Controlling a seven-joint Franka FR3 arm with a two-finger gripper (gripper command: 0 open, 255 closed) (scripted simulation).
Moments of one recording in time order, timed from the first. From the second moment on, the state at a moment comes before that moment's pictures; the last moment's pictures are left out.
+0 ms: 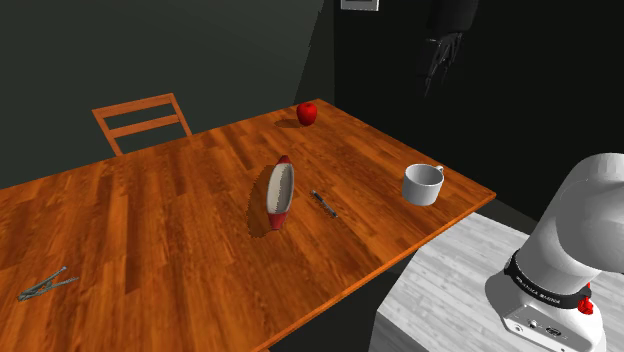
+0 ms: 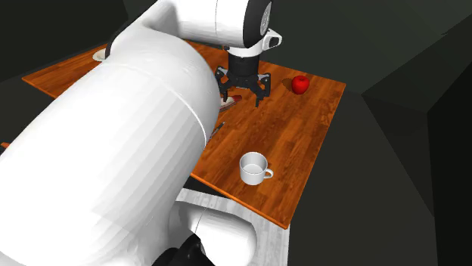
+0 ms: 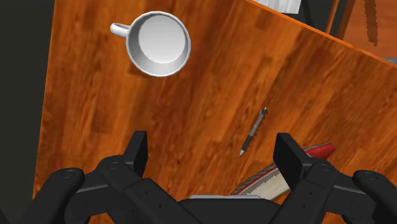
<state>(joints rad) -0.01 -0.74 -0.04 -2.26 0.02 1.58 -0.08</state>
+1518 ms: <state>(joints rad) -0.02 -0.69 -0.01 -2.86 -0.07 2.16 -0.08</state>
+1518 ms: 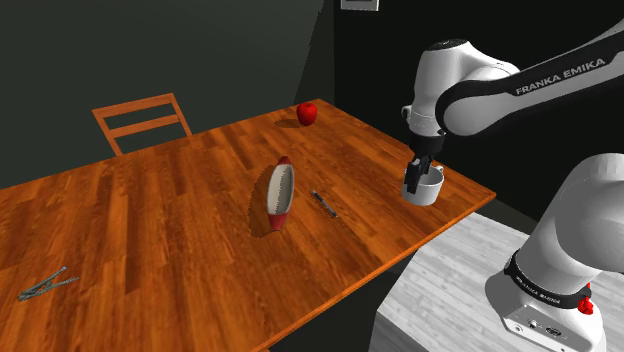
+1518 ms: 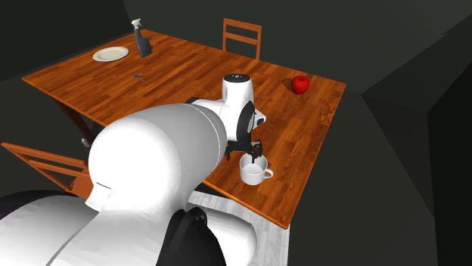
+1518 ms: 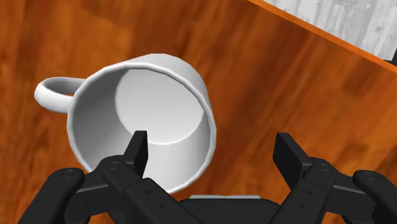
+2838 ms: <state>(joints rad) -0.03 -0.64 -0.01 -2.90 -0.08 2.24 -0.07</state>
